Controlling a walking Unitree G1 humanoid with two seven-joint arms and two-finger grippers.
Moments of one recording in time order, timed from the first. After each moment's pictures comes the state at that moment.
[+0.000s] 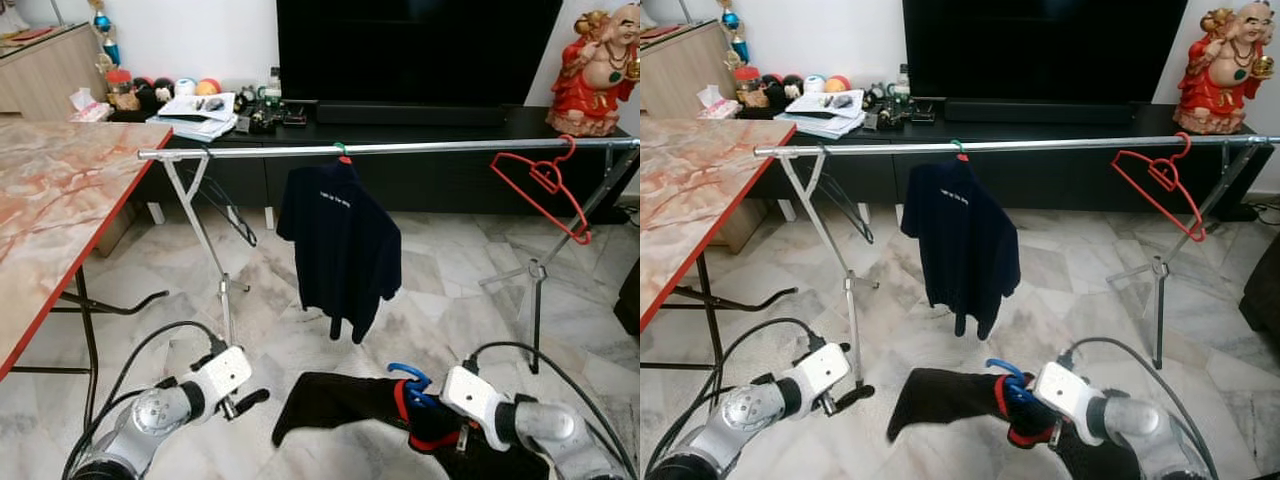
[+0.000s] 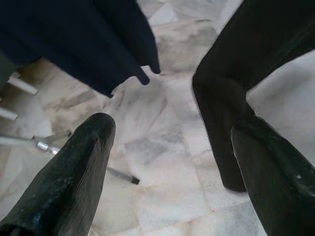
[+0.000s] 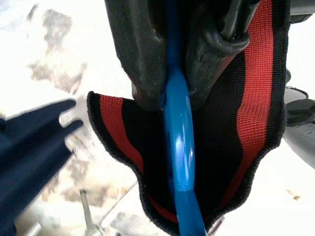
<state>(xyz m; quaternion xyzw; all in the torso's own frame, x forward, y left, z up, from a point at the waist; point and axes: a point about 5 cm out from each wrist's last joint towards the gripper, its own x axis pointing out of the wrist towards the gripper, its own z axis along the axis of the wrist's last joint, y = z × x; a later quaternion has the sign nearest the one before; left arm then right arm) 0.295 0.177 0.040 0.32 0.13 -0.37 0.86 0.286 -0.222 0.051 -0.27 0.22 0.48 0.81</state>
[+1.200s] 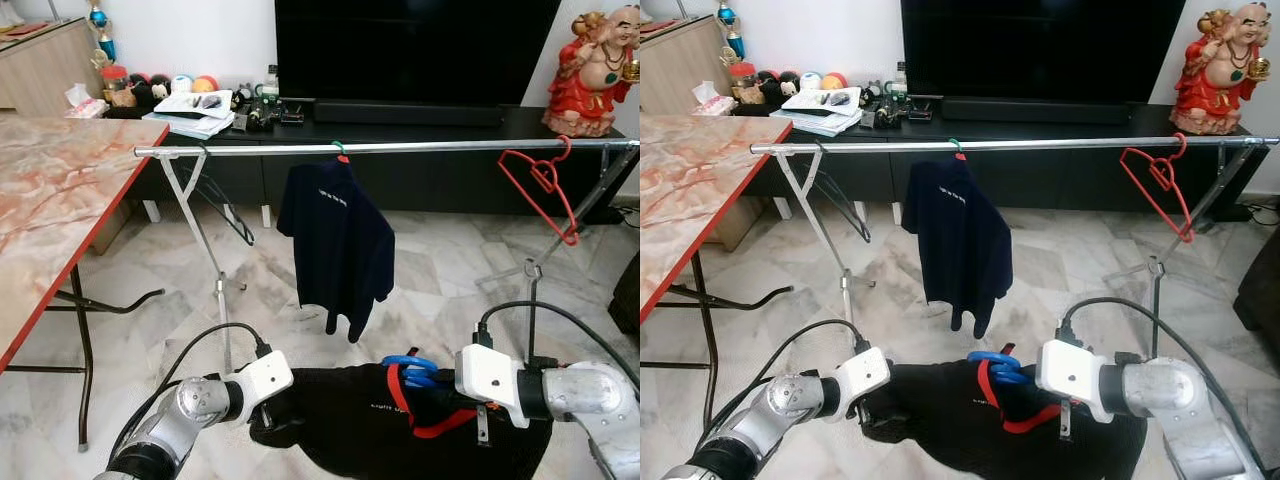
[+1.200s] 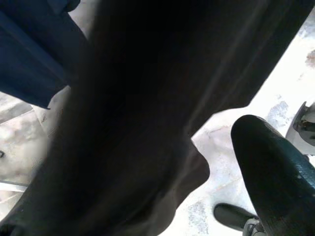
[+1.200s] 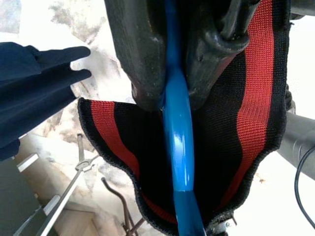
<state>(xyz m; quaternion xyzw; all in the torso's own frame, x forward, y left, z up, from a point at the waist) 0.300 0.134 0.036 0.27 0.18 -0.46 0.83 0.264 -0.205 0.138 -0.30 0.13 0.55 0.77</state>
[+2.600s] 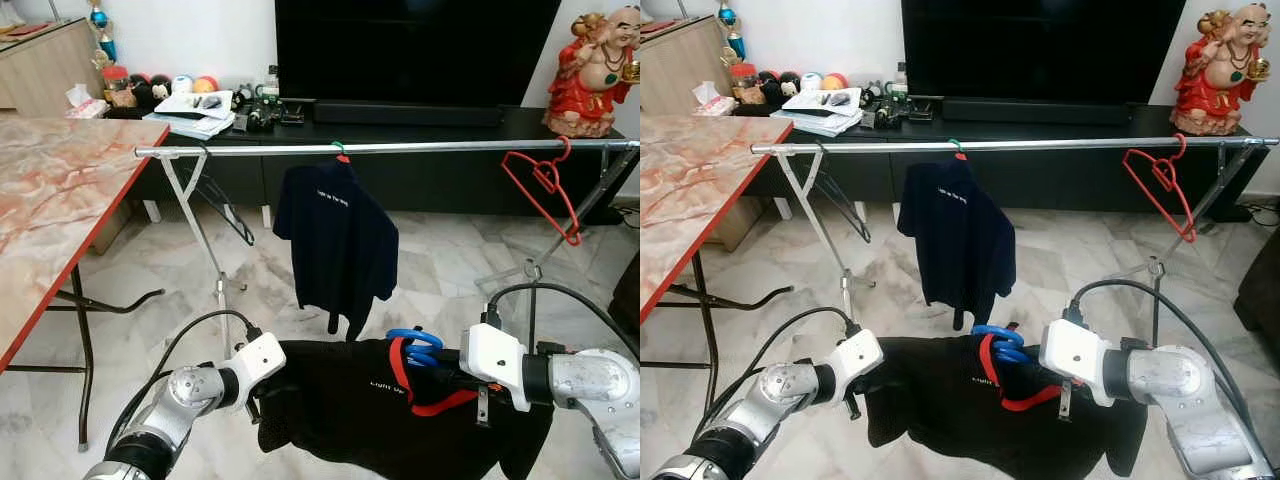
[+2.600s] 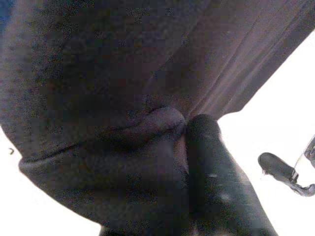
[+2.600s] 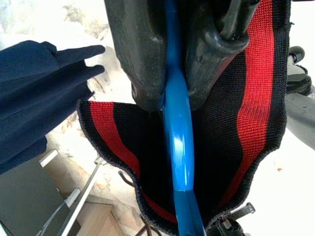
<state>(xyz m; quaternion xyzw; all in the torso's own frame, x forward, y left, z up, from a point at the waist) 0.311 0.142 0.048 0.24 0.16 -0.43 0.86 0.272 -0.206 0.147 -0.29 0.12 0.53 0.79</state>
